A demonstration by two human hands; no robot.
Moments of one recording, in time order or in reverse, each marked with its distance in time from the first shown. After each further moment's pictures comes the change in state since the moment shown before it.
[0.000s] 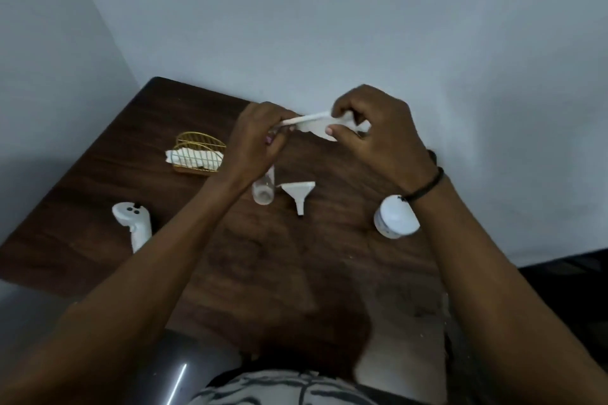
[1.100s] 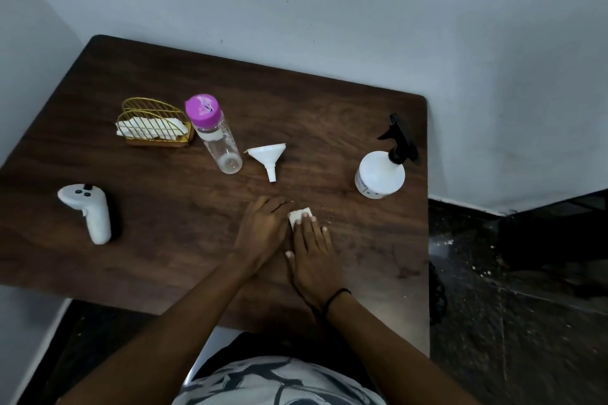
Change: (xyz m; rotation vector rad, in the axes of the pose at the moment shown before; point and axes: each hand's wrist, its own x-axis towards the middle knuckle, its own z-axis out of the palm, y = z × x) left_hand -0.193 0.023 0.142 0.161 -0.534 -0.171; right_hand -0.292 0.034 0.185 -0.240 -0.541 0.493
